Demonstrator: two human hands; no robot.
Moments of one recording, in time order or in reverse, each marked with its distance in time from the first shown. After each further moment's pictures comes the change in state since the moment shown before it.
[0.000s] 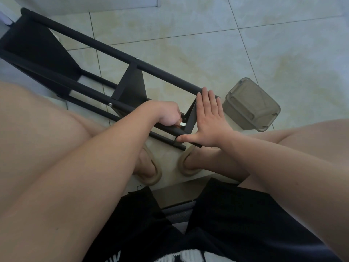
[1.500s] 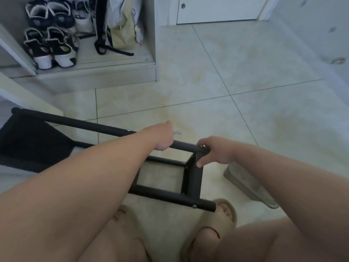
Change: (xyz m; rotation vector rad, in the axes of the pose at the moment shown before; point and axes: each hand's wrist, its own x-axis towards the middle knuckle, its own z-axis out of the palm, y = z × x) left_hand 0.095 -0.022 -0.146 0.137 0.422 -0.064; right_hand 0.149 0.070 -0.119 0.287 -0.344 0.042
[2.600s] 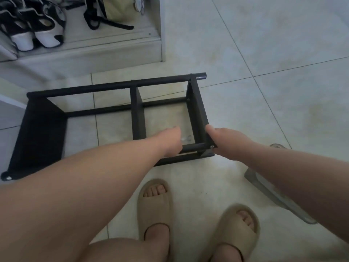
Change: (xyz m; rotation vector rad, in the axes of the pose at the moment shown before) left_hand 0.077 -0.033 0.051 -0.077 -0.169 -0.056; right_hand 0.111 0.032 0.020 -0.389 0.203 -0.050
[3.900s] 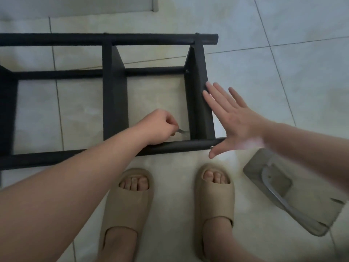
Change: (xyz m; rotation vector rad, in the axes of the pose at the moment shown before) left_hand 0.065 -0.023 0.047 -0.609 0.007 -0.037; right_hand 0.044 0.058 0.029 -0.131 0.050 -0.327
